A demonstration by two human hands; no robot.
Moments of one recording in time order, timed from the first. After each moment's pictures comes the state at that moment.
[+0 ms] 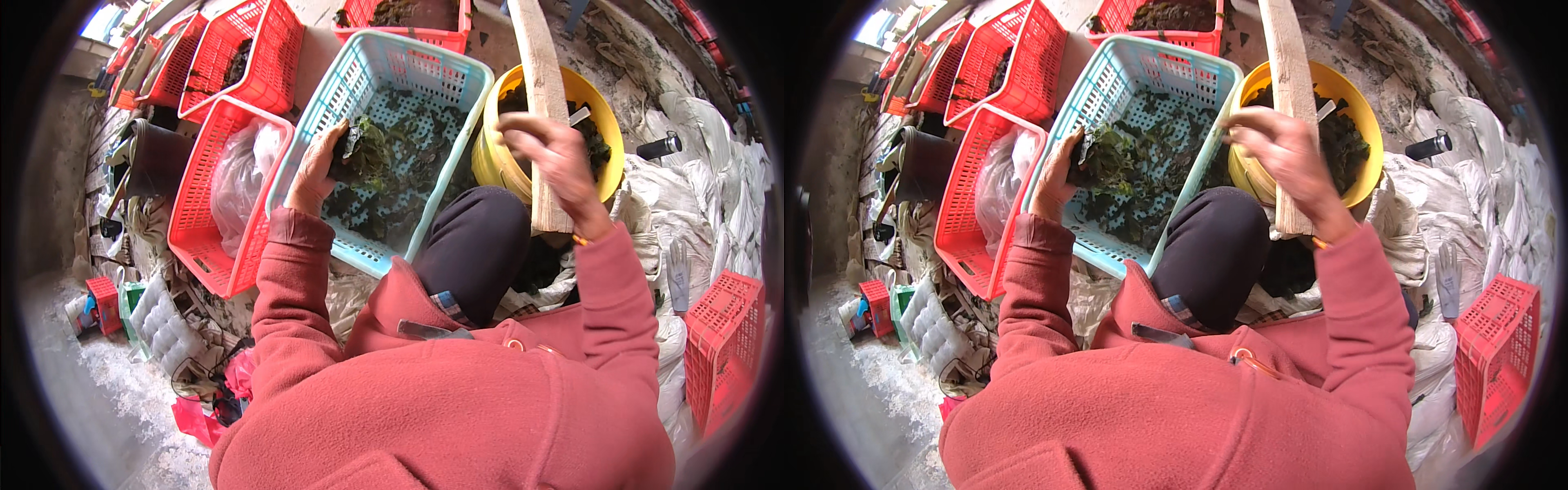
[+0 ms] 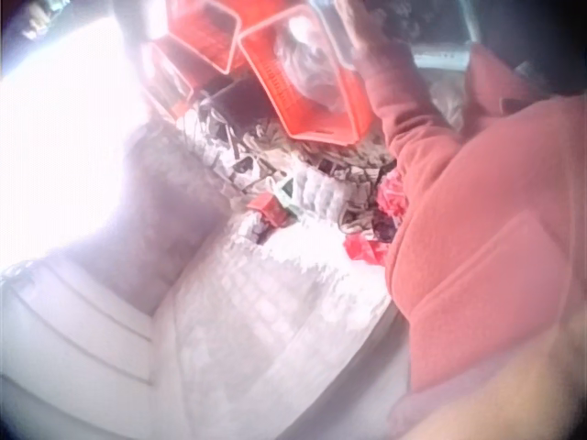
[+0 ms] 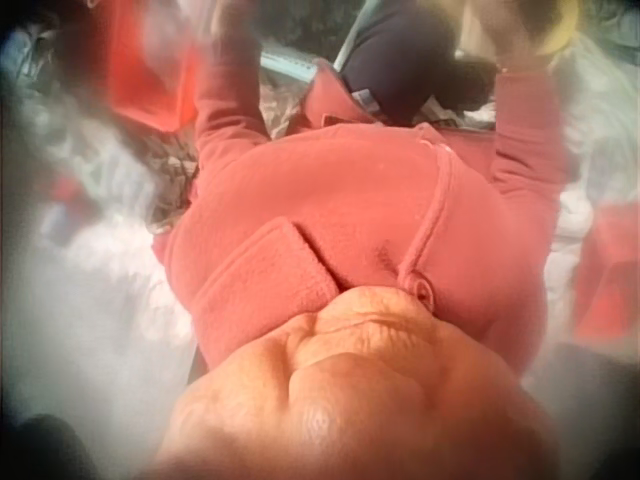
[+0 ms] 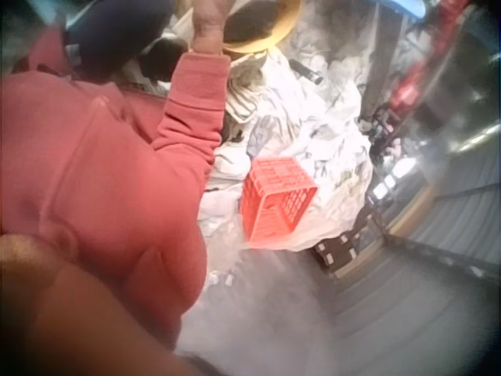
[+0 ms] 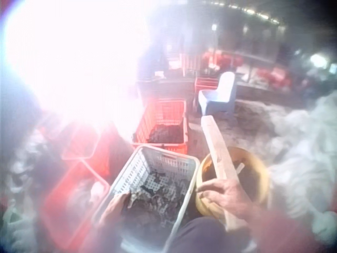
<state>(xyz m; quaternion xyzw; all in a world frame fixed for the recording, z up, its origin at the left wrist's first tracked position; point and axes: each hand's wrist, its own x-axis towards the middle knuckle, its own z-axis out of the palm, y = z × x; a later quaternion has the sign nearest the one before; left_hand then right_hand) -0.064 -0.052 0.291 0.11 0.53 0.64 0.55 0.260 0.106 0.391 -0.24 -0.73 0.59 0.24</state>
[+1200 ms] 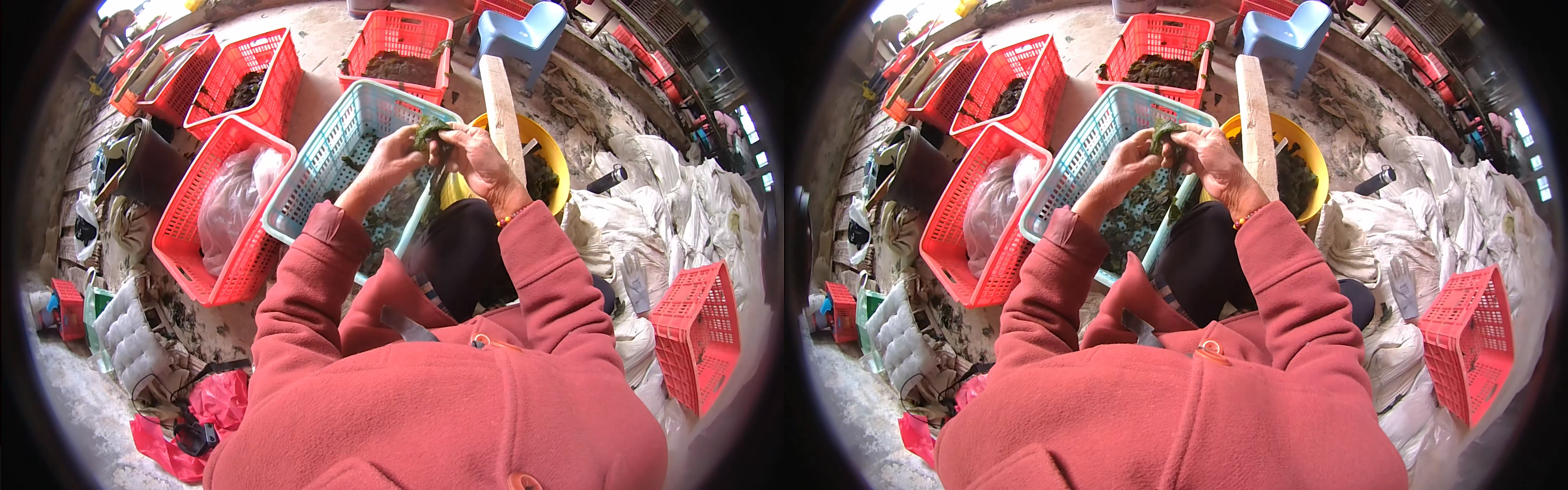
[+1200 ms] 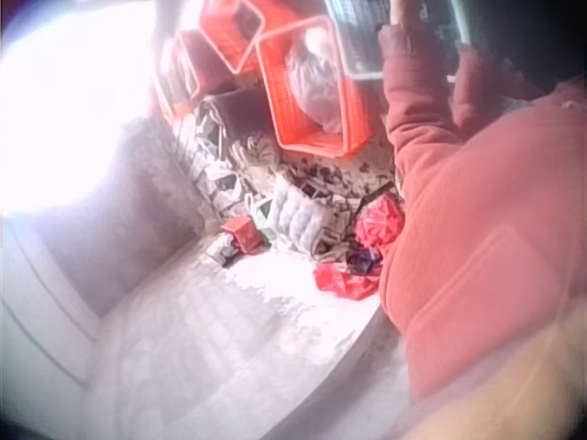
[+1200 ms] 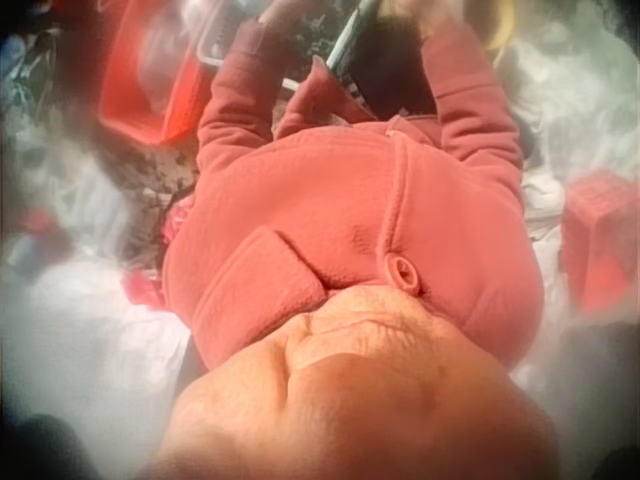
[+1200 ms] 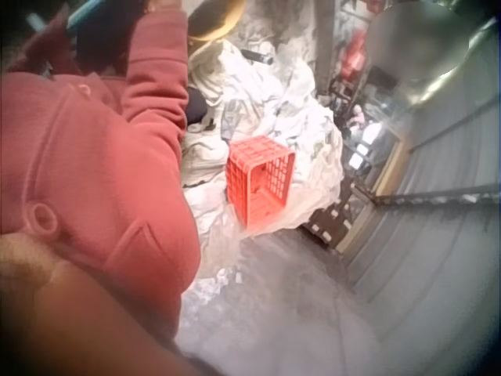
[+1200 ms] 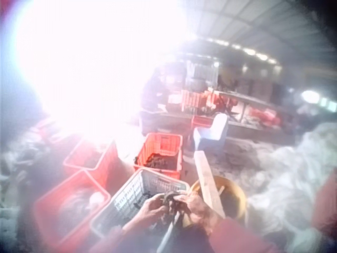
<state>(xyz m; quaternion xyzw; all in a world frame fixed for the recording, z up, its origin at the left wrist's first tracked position) 0.029 -0.026 0.359 0.50 0.41 0.62 0.44 0.191 0.069 0.416 -0.21 -0.54 0.79 0.20</state>
